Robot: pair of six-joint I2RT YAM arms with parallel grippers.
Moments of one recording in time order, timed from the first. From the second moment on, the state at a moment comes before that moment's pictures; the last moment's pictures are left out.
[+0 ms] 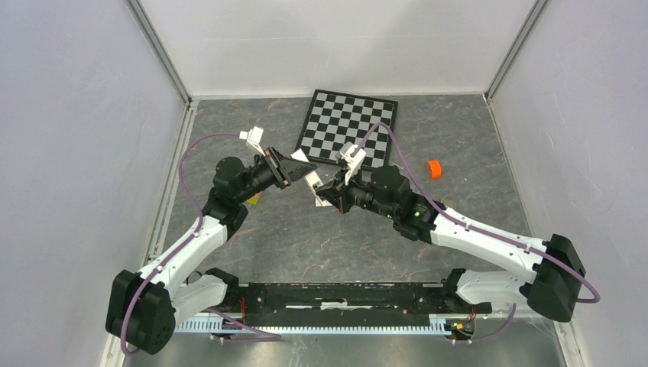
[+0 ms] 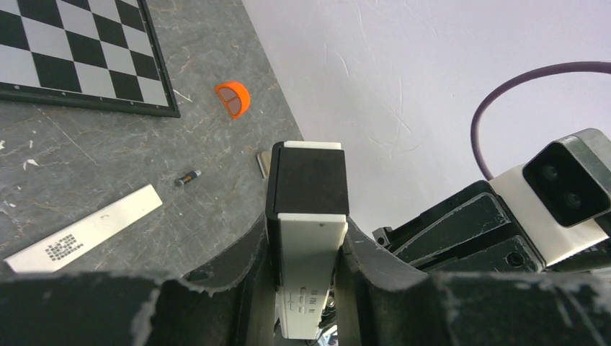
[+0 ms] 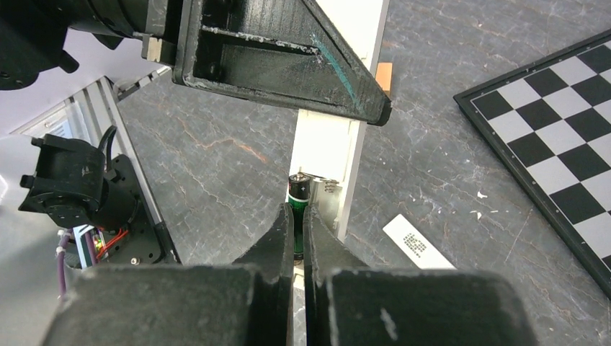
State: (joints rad) left arm -0.39 1.04 0.60 0.45 0.55 -1.01; right arm 0.96 1.22 0.89 0.11 -0.07 0.18
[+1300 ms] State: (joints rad) left arm -0.39 1.04 0.62 0.40 0.57 -1.01; right arm 0.96 1.18 0.84 0.14 -0.10 0.17
